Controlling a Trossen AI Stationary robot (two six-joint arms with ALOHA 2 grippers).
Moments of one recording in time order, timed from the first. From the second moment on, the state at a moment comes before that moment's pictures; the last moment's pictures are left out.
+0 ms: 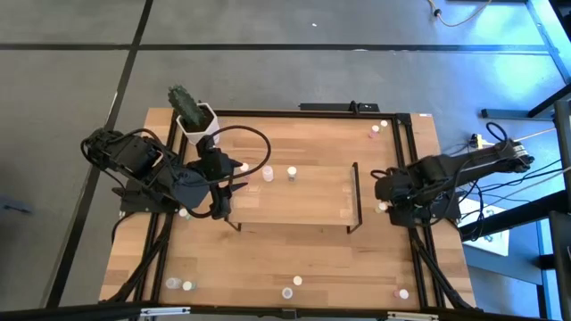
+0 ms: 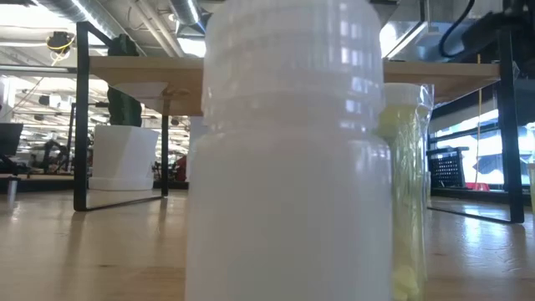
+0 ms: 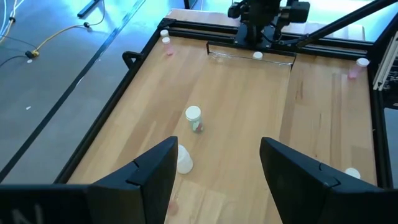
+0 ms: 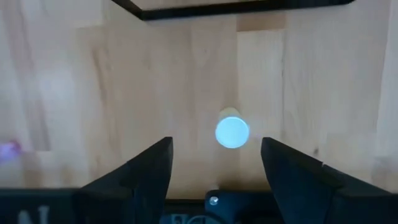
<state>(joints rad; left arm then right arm) -0.48 1.48 2.00 -1.37 -0.69 -0.54 0.25 0.91 0.77 -1.23 -0.05 0.33</state>
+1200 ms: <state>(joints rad) -0.48 1.48 2.00 -1.37 -0.69 -0.55 0.25 0.91 0.60 -1.09 -0.02 0.39</state>
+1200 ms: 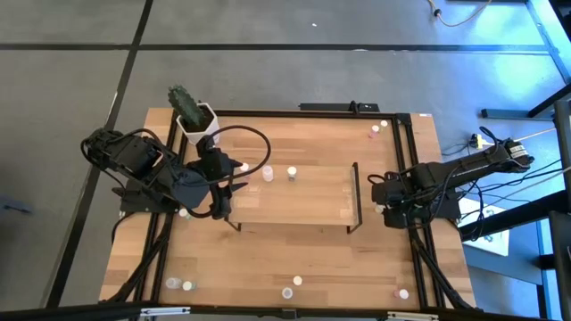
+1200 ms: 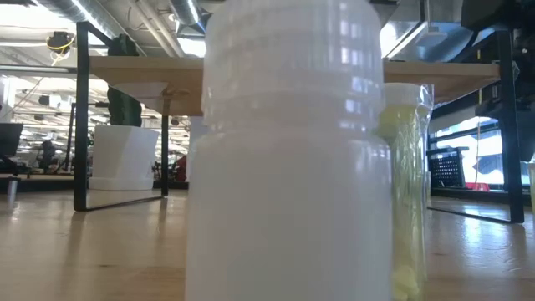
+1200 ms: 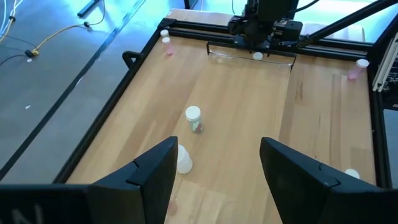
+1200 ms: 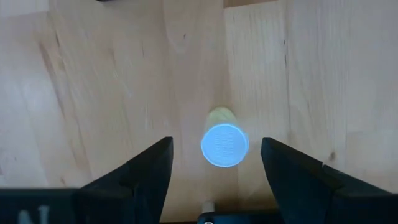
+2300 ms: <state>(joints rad) -0.48 1.48 2.00 -1.37 -0.69 -0.57 0.25 0.91 0.60 -1.05 -0.02 0.62</state>
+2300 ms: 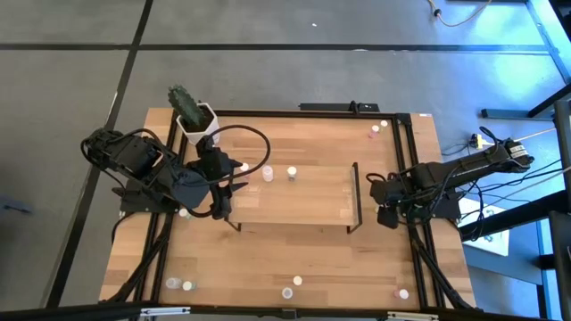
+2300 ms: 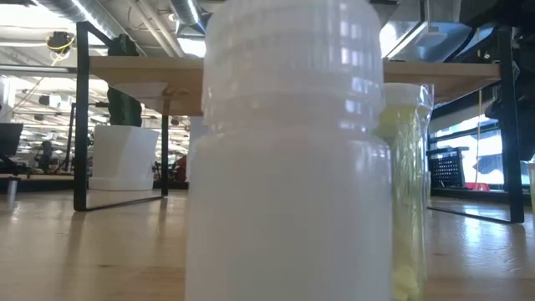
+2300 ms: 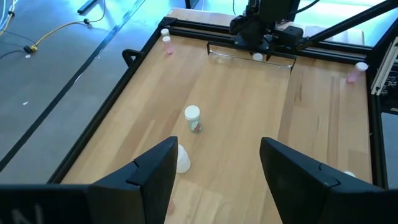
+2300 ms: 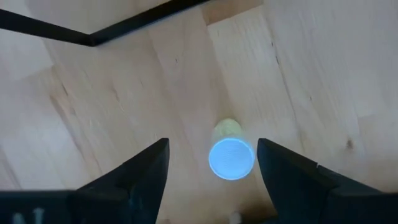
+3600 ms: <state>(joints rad) -0.48 1.48 2.00 -1.38 -0.69 -0.56 0.25 0.91 0.60 -1.07 0.00 1.05</state>
